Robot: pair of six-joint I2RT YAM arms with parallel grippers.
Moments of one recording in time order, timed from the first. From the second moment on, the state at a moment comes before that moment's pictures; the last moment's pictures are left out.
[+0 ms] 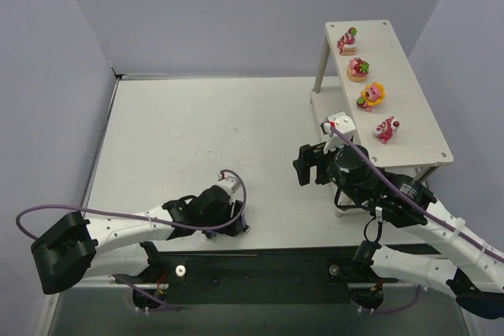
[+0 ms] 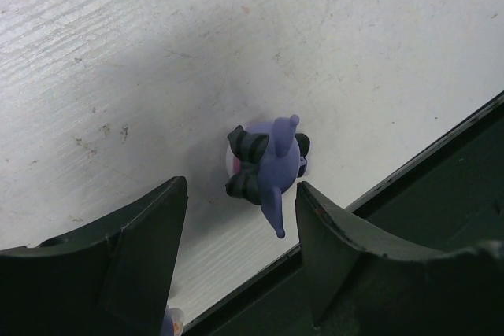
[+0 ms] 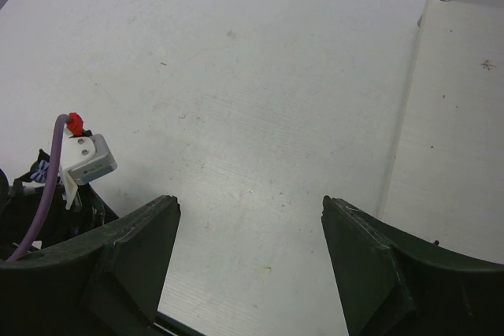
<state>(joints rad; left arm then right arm) -1.01 1.14 0.45 -0.17 -0.04 -0.66 0.95 0.87 1.12 -0.71 0.46 0.30</state>
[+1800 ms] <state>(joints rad) -1.01 1.48 0.90 -0.05 -0.40 -0.93 0.94 0.79 1.21 -0.76 0.48 0.29</state>
